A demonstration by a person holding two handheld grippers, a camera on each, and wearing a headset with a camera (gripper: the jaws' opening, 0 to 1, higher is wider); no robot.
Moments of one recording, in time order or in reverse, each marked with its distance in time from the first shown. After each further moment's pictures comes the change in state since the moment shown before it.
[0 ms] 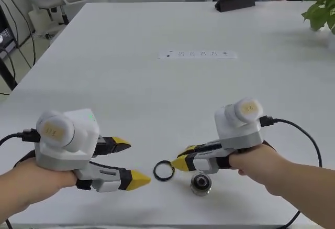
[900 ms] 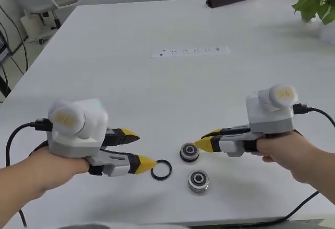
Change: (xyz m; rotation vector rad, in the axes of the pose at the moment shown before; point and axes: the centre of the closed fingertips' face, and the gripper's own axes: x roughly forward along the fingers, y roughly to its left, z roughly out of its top) left arm 0.021 0.008 0.024 0.034 -0.007 -0.009; right arm -0.053 -0.042 0.003 0.057 -0.121 -0.104
